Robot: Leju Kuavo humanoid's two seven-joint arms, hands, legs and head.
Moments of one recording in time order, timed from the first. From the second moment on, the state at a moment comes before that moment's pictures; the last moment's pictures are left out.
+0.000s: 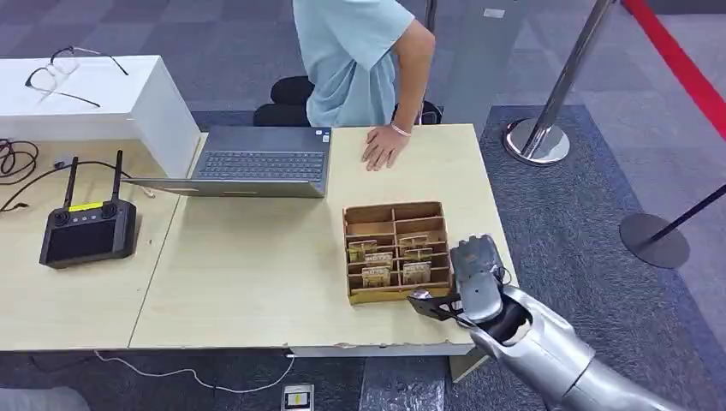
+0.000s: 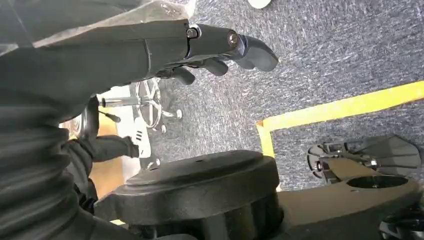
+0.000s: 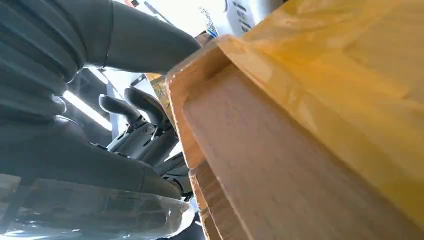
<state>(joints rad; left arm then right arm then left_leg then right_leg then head) -0.13 0.03 -1.17 -0.21 0.79 0.32 0.44 -0.51 -0.42 0.87 -1.39 1.36 0.45 0.68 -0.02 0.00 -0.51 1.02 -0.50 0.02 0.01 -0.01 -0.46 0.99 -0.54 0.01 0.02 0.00</state>
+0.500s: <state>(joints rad) -0.13 0.03 -1.17 -0.21 0.78 0.32 0.44 -0.54 -0.41 0.89 -1.32 1.32 0.41 0.69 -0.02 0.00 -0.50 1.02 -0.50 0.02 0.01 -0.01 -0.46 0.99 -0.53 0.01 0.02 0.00</state>
